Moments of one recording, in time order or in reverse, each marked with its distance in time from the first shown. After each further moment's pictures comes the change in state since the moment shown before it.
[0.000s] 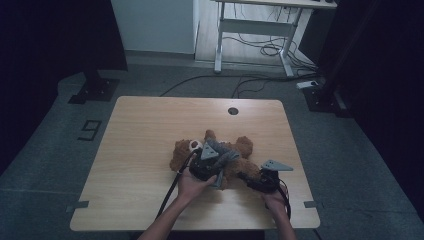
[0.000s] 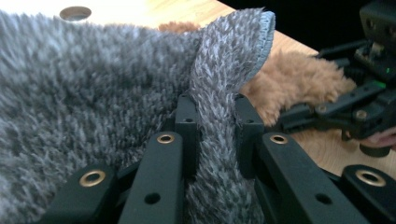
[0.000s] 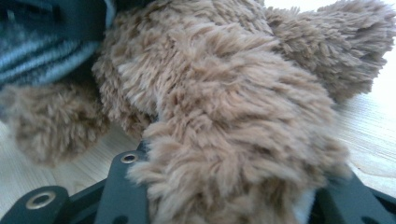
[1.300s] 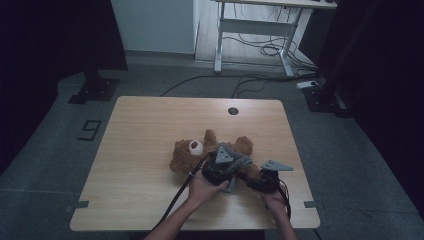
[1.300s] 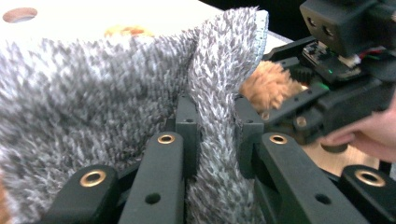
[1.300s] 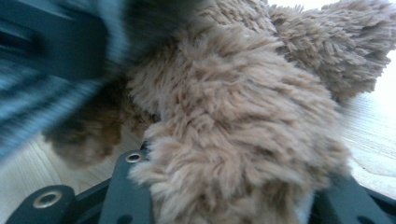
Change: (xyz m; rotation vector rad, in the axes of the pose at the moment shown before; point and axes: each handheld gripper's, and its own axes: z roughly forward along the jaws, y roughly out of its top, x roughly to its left) left arm -0.033 0.020 0.021 0.063 -0.073 0.051; right arm 0.001 0.000 0.000 0.003 0.010 0.006
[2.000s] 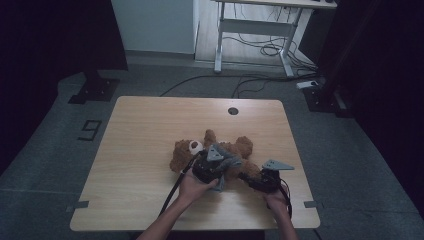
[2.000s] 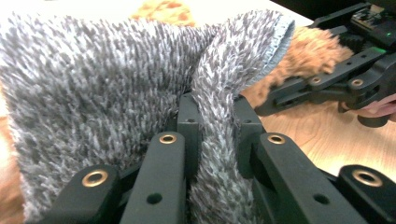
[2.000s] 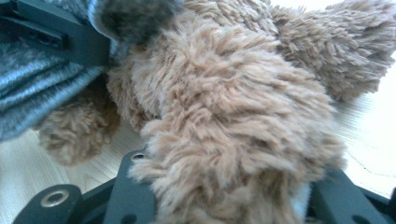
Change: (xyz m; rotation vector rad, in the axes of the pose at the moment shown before) left arm 0.026 -0.017 -0.024 0.033 0.069 -0.011; right arm -0.005 0.001 -0.002 0.007 0.031 -0.006
